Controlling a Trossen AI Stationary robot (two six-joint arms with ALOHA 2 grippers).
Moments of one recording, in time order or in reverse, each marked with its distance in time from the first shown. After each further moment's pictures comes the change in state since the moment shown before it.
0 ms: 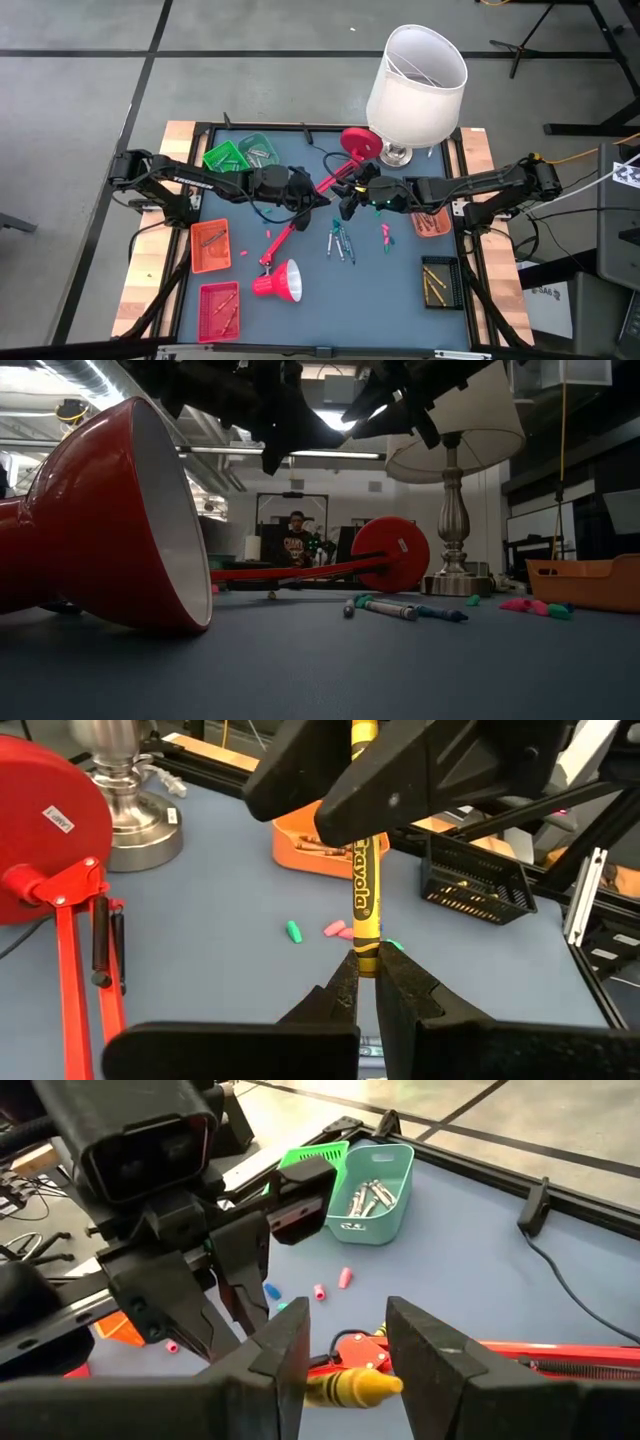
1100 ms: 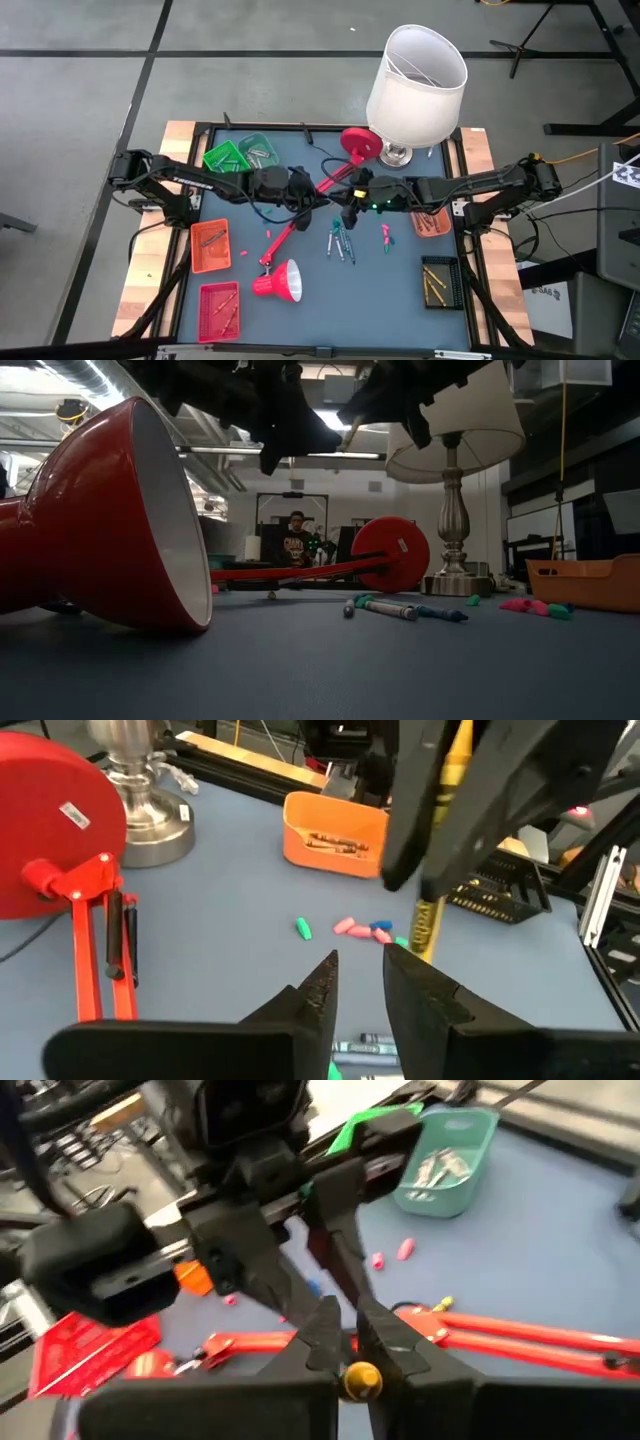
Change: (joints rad) left arm -0.012 -0.001 0.002 -0.016 -0.040 -0.002; right arm 0.000 0.000 0.000 0.013 -0.196 -0.041
